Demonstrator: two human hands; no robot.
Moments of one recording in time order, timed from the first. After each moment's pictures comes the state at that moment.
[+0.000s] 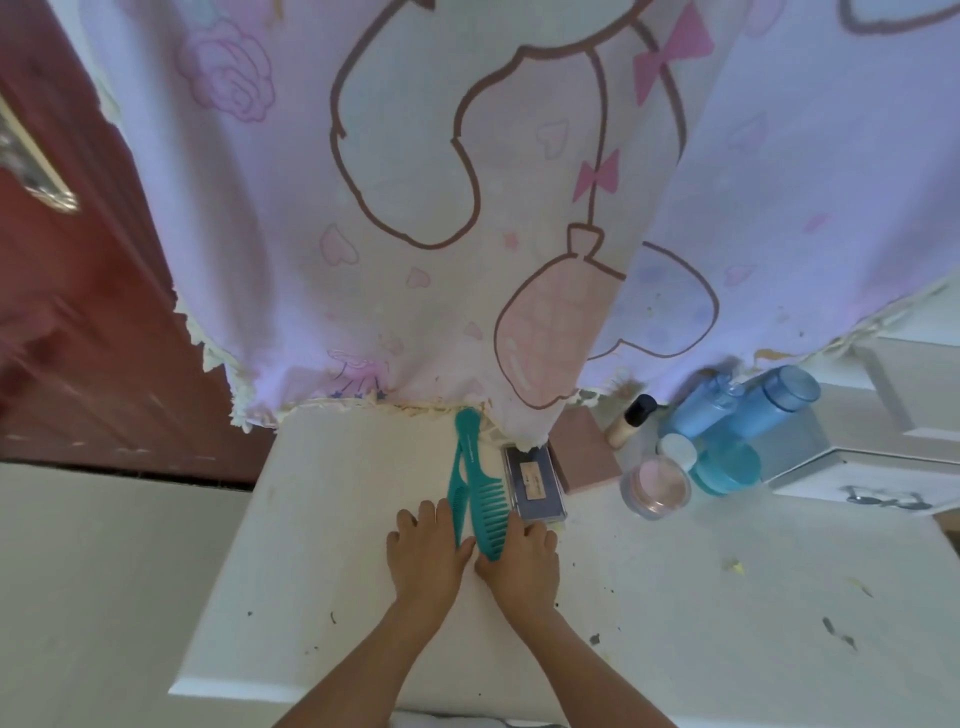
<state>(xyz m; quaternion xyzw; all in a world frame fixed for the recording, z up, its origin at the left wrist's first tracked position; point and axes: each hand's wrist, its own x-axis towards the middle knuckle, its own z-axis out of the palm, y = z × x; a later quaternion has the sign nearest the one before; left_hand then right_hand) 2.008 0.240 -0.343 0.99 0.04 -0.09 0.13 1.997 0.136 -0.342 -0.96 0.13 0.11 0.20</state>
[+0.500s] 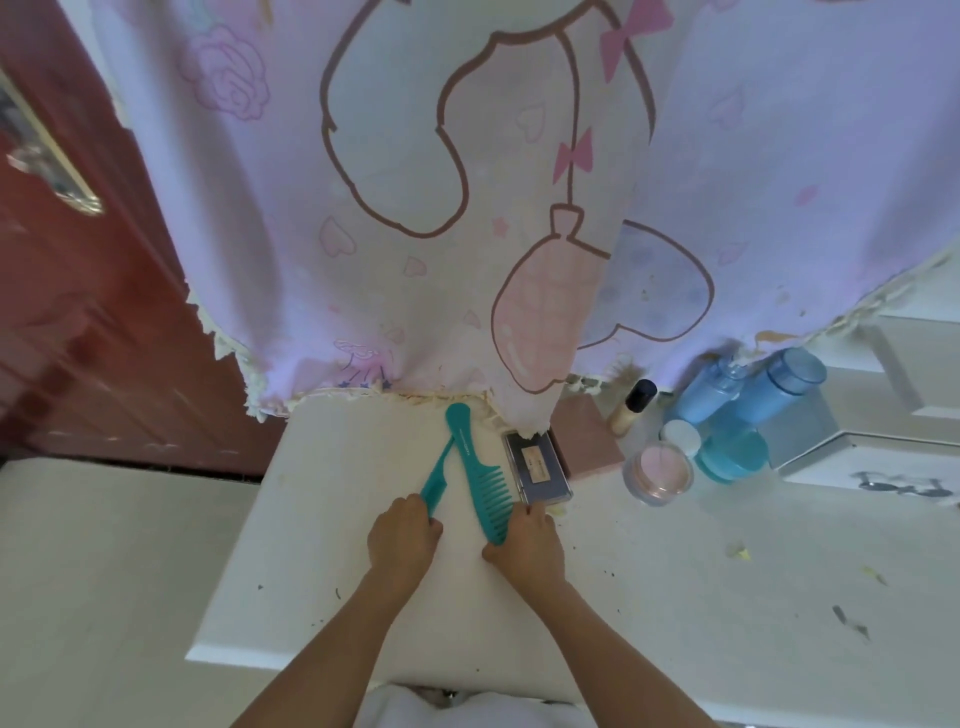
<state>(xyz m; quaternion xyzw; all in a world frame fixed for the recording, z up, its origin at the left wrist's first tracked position) 2.014 0.261 -0.343 0.97 0.10 -0.15 0.18 2.003 0.119 -0.338 -0.95 0.09 0.19 0.21</state>
